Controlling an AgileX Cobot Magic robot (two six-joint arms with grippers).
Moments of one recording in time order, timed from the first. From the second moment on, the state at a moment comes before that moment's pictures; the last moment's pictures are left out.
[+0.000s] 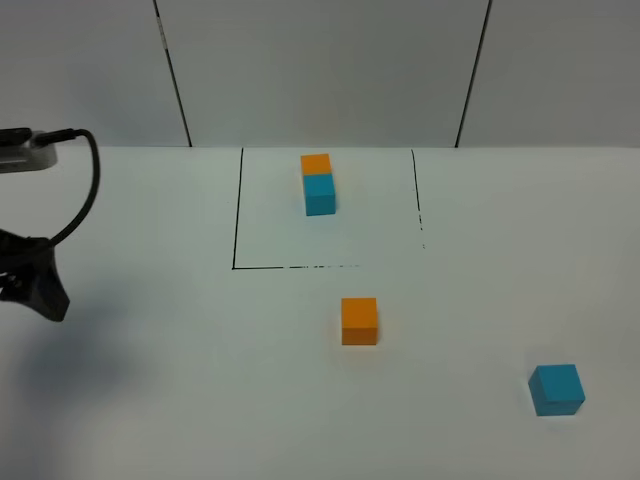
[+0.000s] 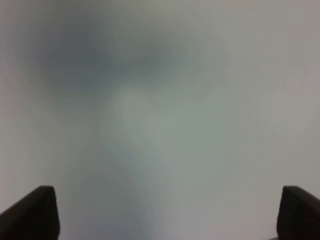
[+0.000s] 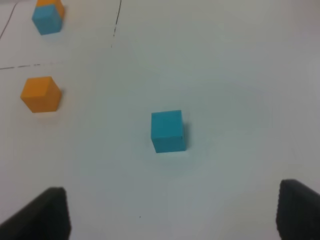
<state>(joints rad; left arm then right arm) 0.05 1.47 -1.15 -0.20 1.11 0.24 0.00 -0.01 -0.49 0.14 1.06 -0.10</state>
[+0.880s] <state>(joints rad) 0.05 0.31 -0.55 -0.26 0.98 0.18 0.00 -0.01 -0.49 0.14 1.06 -0.10</state>
